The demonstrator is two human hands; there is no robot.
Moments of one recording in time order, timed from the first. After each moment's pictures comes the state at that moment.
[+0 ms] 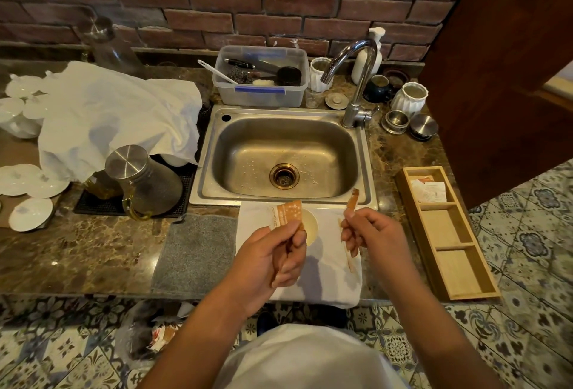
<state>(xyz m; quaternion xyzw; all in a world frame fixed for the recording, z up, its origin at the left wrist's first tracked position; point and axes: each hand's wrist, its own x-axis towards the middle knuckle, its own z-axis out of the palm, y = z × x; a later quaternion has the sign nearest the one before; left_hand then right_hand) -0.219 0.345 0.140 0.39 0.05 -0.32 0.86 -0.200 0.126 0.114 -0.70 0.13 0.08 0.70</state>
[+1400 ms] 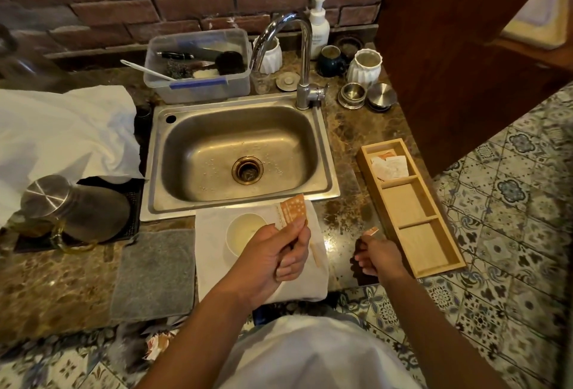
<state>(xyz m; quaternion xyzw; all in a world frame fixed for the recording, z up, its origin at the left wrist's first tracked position) -0.182 0.248 0.120 0.41 0.06 -0.40 0.82 -0.203 -0.007 -0.038 -0.63 0.52 0.18 0.55</state>
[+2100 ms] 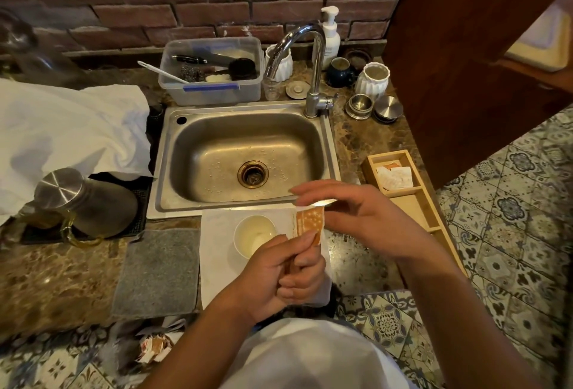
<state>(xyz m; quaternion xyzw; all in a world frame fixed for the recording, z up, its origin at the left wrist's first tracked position) -0.195 0.257 0.134 0.26 -0.04 -0.47 0.84 -0.158 0.061 0.181 -0.75 -0.14 0.18 0.61</state>
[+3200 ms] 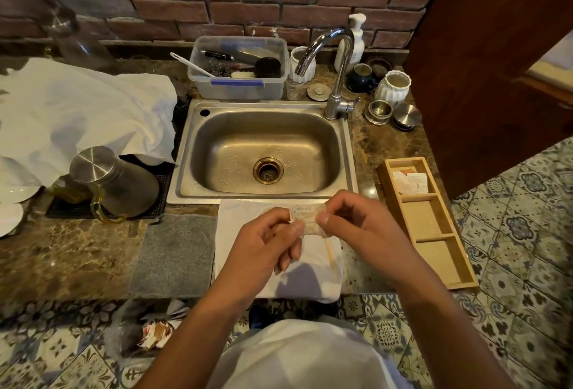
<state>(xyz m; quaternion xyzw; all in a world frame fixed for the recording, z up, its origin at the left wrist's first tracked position) -0.209 0.305 0.137 0.64 -0.02 -0.17 0.75 -0.190 0.102 0.171 -0.77 -0.07 0.13 0.62</state>
